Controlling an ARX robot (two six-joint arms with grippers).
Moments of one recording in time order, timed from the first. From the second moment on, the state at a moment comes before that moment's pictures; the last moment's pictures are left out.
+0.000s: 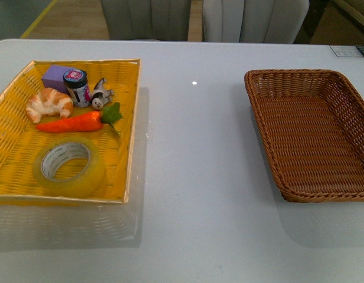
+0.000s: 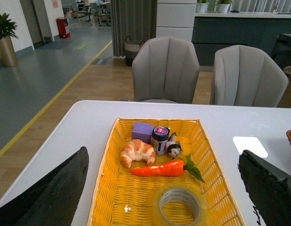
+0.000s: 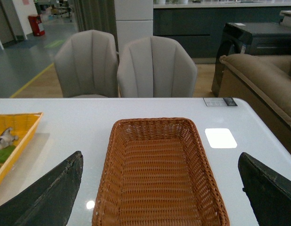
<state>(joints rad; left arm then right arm) 0.00 0.02 0.01 0.00 0.00 -0.01 0.00 0.01 0.02 0.00 0.00 0.00</state>
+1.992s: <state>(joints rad) 0.02 2.23 0.91 0.35 0.08 0.06 0.00 0.01 0.02 0.00 0.00 0.00</state>
